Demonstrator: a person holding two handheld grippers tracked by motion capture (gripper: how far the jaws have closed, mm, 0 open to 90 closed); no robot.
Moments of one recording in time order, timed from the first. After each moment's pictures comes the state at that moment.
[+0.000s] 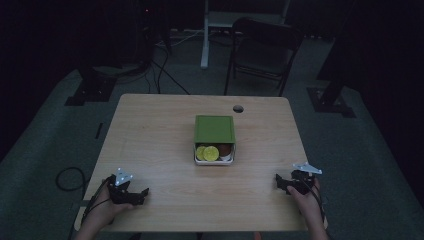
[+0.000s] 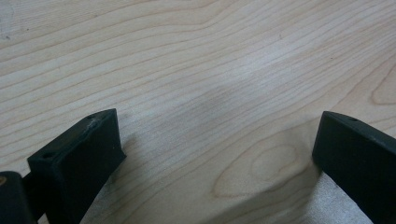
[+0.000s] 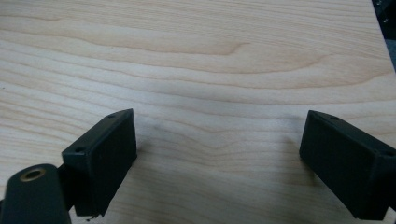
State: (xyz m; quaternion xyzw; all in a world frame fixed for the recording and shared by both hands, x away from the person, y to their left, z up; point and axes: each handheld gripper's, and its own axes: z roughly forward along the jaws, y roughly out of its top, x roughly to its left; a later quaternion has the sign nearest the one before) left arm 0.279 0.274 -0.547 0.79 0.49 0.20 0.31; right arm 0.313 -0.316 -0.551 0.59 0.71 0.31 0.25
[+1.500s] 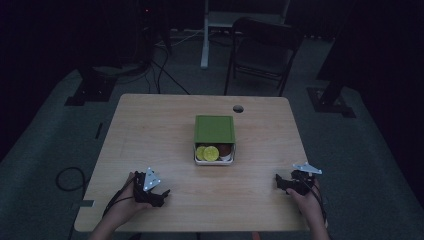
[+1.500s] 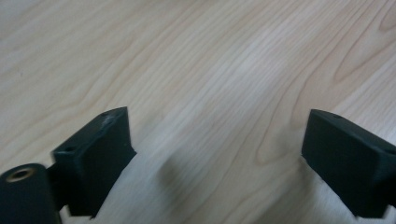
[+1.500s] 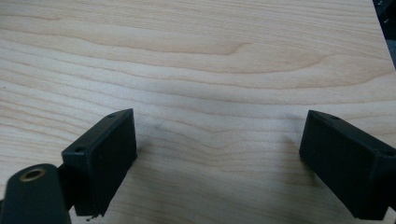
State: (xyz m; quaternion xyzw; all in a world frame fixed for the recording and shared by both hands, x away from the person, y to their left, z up) left arm 0.283 0.202 -0.535 0.86 0.32 0.24 0.31; right arm 0.313 -0.316 -0.551 0.59 0.71 0.30 0.25
